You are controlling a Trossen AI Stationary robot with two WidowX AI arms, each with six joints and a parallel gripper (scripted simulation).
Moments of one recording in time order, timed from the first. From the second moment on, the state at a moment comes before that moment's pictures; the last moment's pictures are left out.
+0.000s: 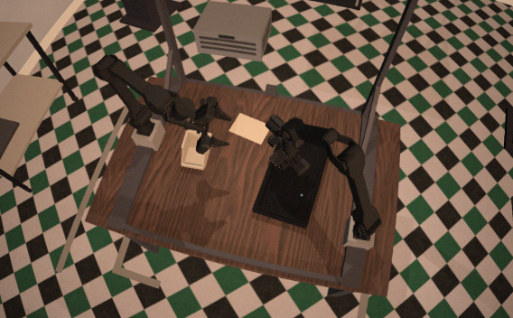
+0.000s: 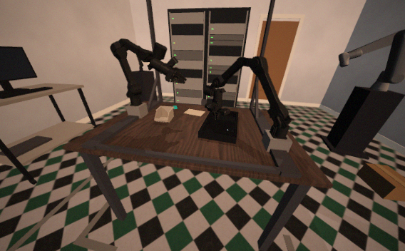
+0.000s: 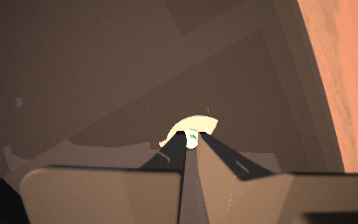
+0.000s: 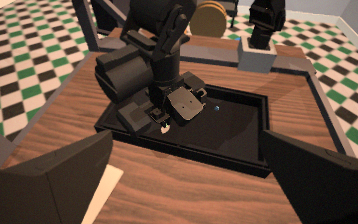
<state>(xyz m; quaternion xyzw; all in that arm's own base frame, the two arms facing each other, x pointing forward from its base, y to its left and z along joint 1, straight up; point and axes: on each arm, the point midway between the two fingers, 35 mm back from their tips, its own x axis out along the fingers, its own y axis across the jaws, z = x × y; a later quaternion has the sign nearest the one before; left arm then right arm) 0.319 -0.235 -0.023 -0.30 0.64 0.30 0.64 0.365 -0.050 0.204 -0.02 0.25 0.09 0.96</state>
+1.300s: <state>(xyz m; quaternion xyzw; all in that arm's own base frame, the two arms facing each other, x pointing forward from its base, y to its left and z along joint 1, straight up) 0.321 -0.236 -0.030 -0.30 0.64 0.30 0.64 0.365 -0.050 0.204 -0.02 0.25 0.09 0.96</state>
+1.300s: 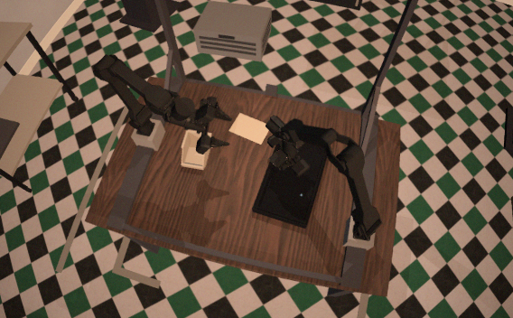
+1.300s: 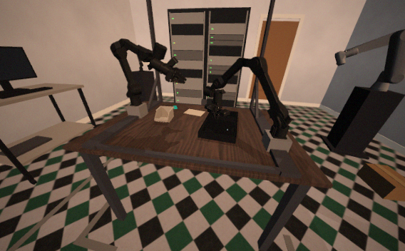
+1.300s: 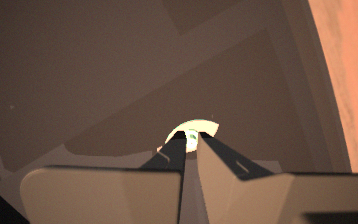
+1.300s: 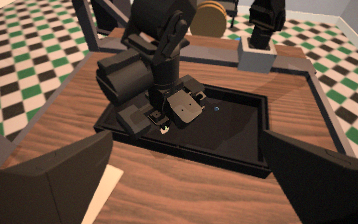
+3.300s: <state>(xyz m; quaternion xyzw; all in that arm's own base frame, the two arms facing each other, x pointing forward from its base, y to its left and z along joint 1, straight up) 0.331 -0.240 0.041 -0.29 0.64 0.31 0.64 0.364 -0.050 0.204 -0.02 0.25 0.09 0.96</state>
